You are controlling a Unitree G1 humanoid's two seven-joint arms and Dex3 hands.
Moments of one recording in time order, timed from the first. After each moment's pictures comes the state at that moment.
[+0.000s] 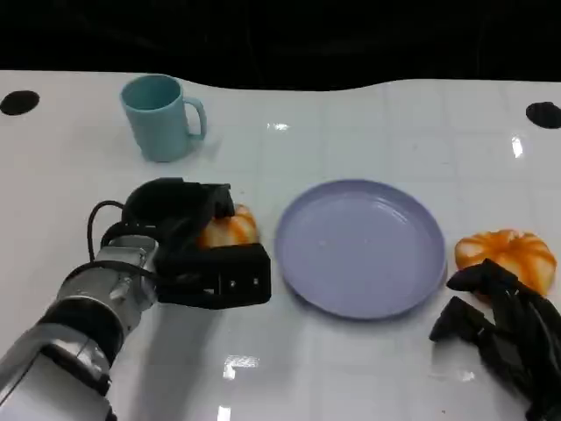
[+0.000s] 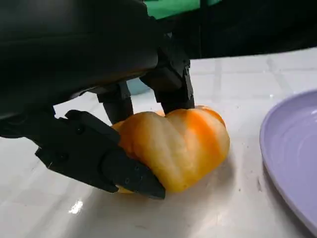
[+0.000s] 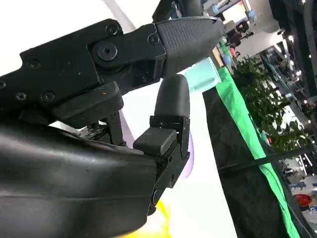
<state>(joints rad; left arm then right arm) -0.85 0.14 -0.54 1.24 0.74 -0.23 0.32 -0.23 -0.02 -0.26 0.79 0.42 -0.27 0.71</state>
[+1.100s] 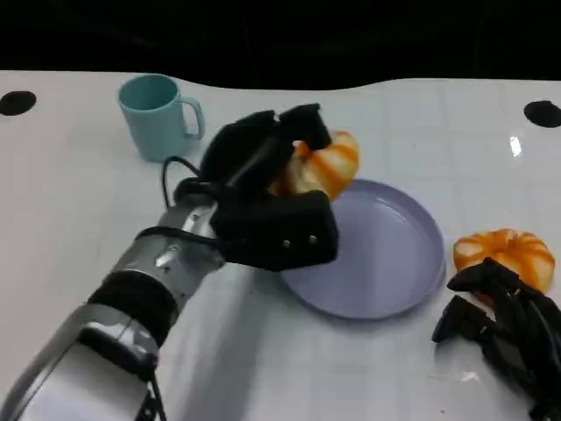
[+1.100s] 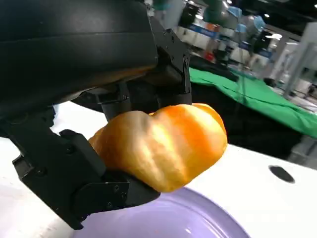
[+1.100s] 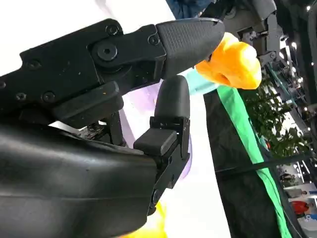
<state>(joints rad) -0.90 0.01 -0.45 1.09 0.59 -0.43 0.30 -0.26 -0.03 -0.26 0.84 0.41 -0.32 0.74</state>
